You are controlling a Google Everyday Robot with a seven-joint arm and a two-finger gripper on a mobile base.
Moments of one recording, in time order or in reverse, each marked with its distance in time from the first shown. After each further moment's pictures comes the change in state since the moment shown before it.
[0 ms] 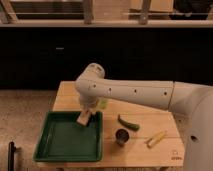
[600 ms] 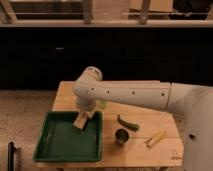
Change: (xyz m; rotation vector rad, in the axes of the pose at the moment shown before) arm -0.022 -0.006 0.010 0.019 -0.043 -0.012
